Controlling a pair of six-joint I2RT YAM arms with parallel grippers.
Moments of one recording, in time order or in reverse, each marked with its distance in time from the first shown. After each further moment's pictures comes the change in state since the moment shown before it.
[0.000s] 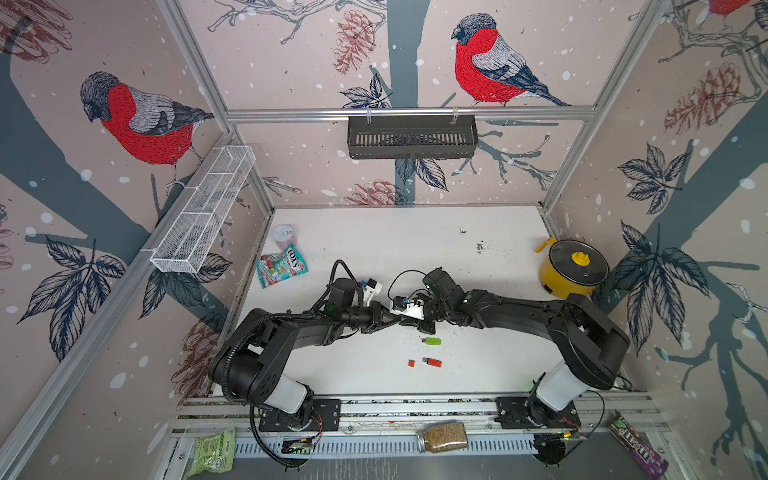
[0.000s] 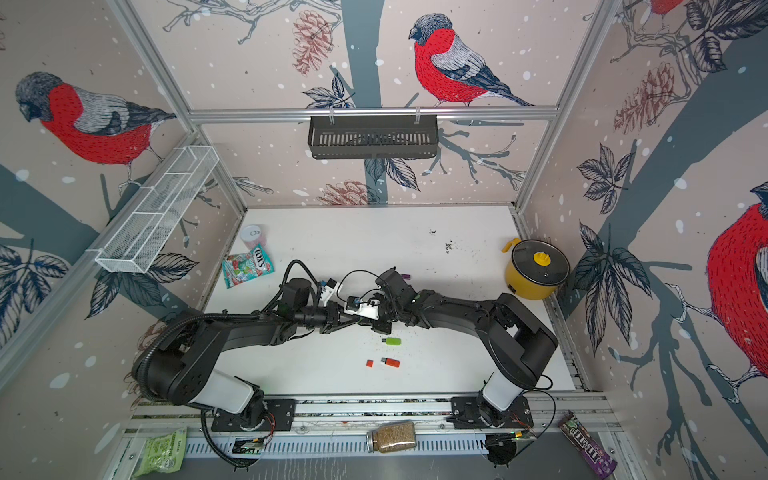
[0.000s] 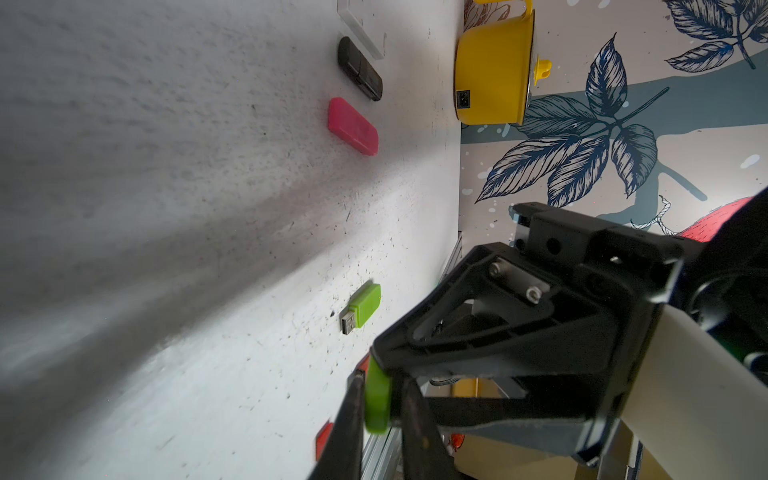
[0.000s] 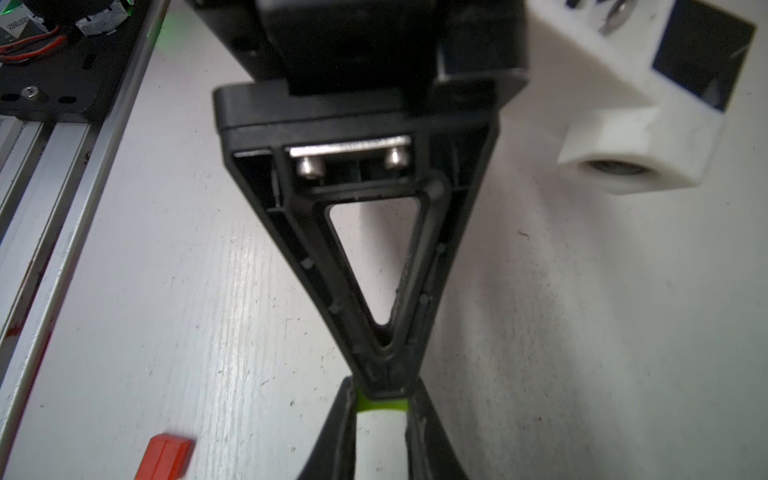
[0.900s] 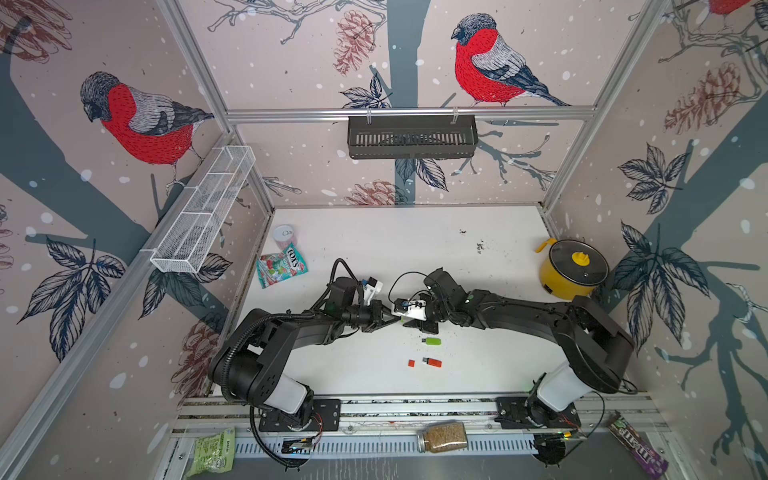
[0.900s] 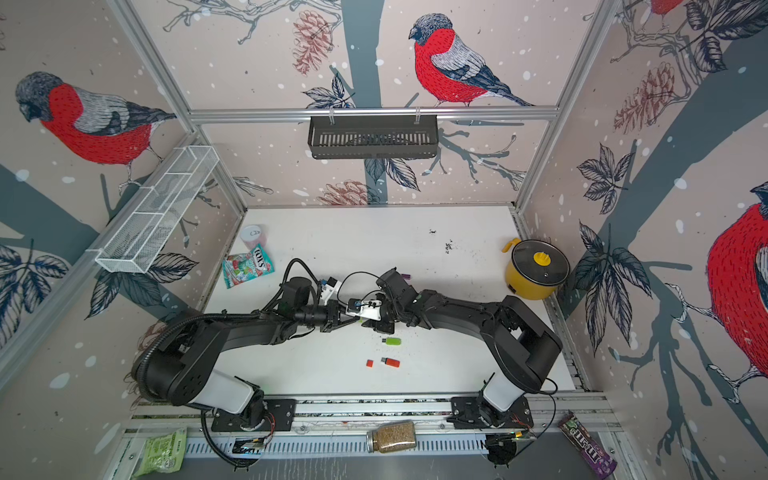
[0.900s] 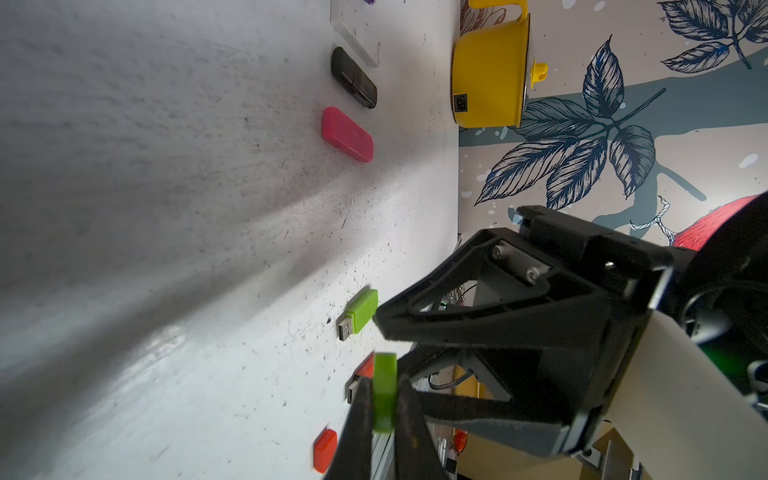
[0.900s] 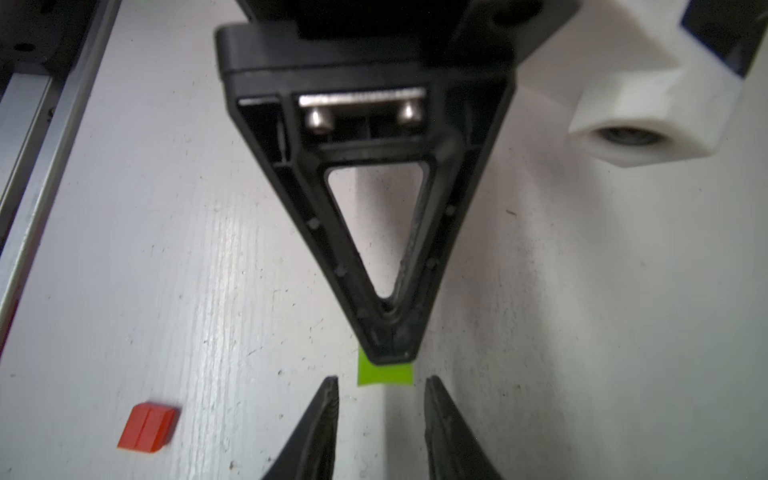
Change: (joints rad) left arm -0.001 -0.002 0.011 -0.006 -0.004 0.011; right arm -0.011 -0.048 -0.010 -0.085 0.069 -0.055
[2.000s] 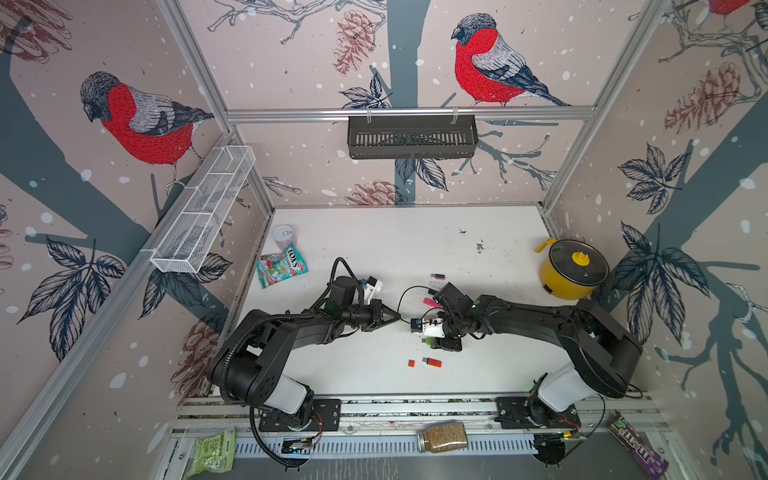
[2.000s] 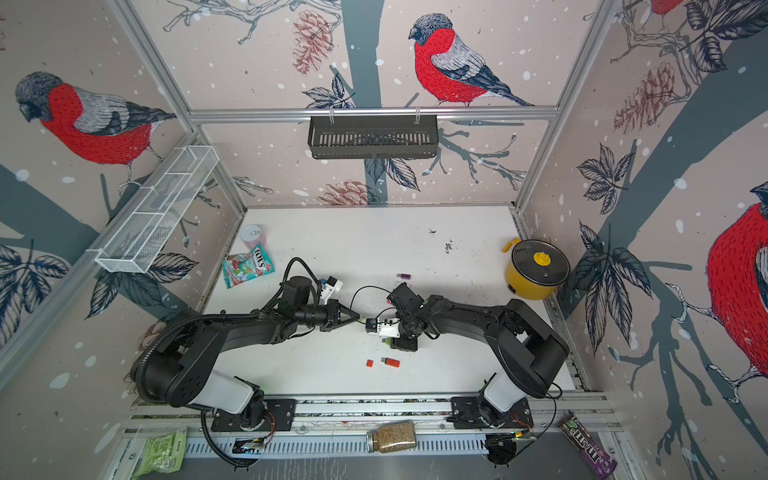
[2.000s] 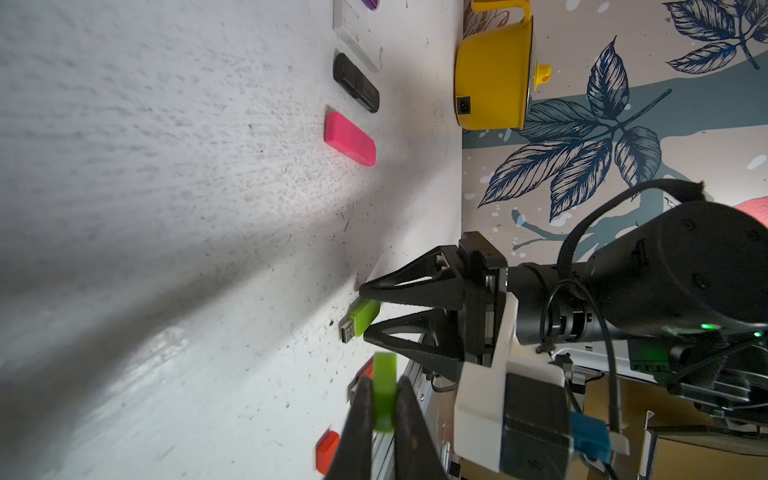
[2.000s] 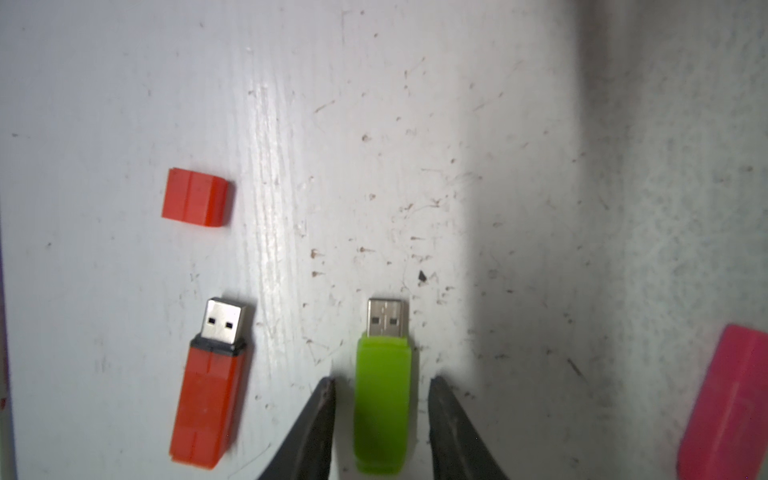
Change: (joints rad) left arm 0.000 -0.008 0.008 -0.026 -0.014 0.008; right arm -0.011 -0.011 -0.085 -0.277 0.112 -0.058
